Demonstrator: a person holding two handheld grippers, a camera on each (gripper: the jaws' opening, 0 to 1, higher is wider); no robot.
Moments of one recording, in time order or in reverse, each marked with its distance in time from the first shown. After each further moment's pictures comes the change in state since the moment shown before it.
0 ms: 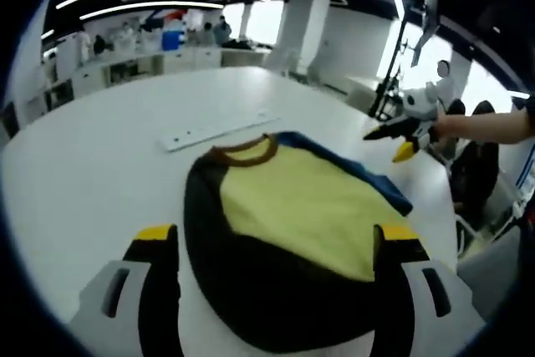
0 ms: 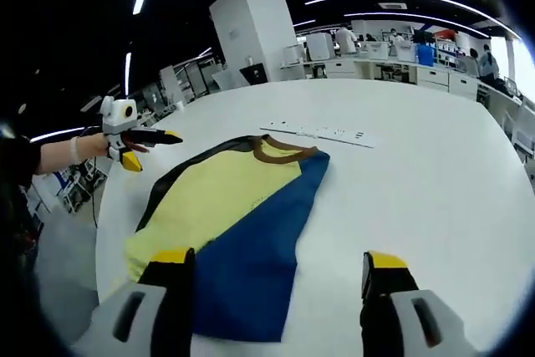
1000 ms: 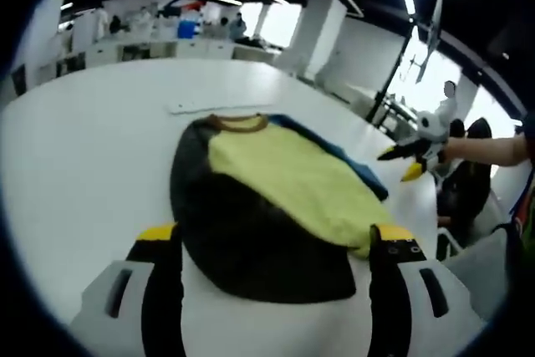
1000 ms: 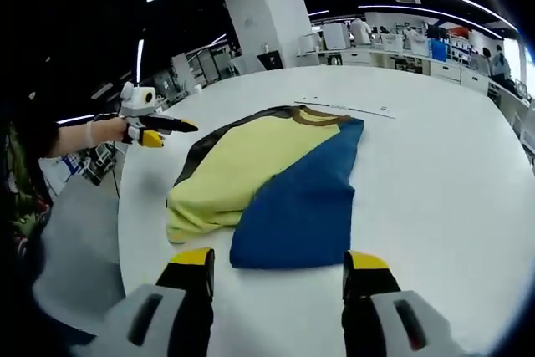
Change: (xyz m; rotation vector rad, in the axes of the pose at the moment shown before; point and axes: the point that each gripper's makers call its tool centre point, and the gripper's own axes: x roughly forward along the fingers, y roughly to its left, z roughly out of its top) left arm -0.035 -0.029 -0.048 -0.119 -0.015 0.000; right arm -0.035 0.057 -0.063 -0.060 0.057 0.051
